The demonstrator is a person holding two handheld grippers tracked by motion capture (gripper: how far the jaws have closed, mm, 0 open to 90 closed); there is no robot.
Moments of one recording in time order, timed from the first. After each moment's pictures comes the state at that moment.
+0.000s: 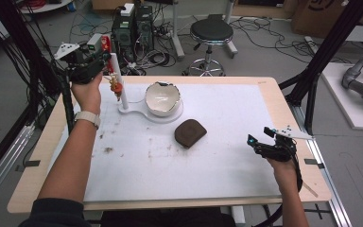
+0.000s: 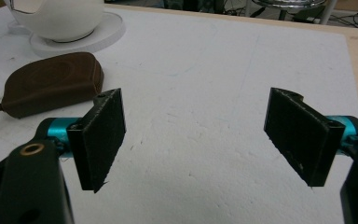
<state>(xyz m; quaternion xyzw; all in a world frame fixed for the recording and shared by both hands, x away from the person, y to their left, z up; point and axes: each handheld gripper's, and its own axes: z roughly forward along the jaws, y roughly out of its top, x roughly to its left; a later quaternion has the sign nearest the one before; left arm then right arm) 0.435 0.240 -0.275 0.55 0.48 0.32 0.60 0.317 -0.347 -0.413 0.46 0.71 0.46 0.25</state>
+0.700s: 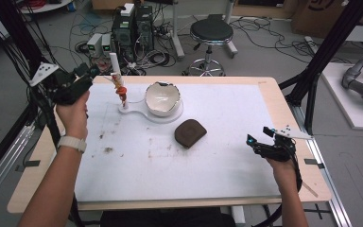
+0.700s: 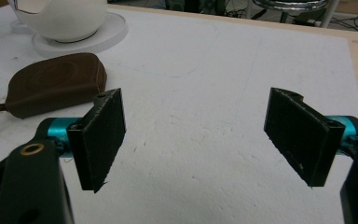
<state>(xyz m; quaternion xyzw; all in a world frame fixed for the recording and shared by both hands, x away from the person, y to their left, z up) 0.365 0.262 -0.297 0.53 0.46 0.32 0.64 0.316 -0.344 -0.411 0.46 0.72 0.46 0.25</state>
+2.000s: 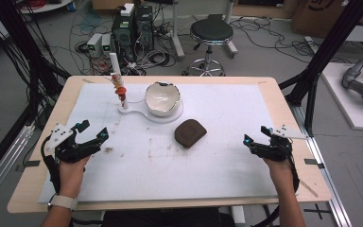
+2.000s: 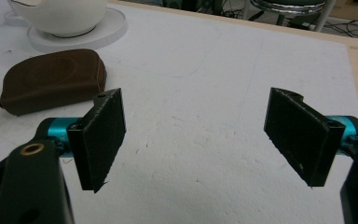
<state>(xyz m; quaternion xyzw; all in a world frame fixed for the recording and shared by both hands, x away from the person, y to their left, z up) 0.291 0.265 -0.415 0.61 0.44 0.31 0.58 0.316 -0.334 -0.410 0.45 0.73 0.45 0.27</state>
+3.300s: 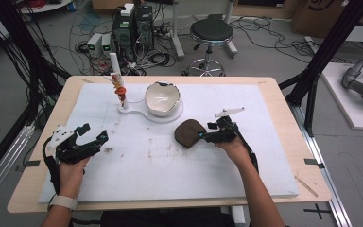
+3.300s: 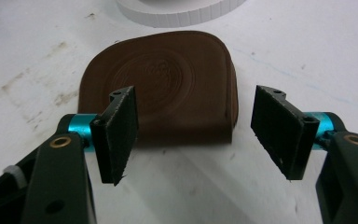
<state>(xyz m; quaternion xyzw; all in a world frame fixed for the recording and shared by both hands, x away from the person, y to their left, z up) 0.294 0.273 -0.427 0.62 0.46 0.29 0.56 0.404 -0.207 -0.432 0.38 0.83 0.40 0.09</state>
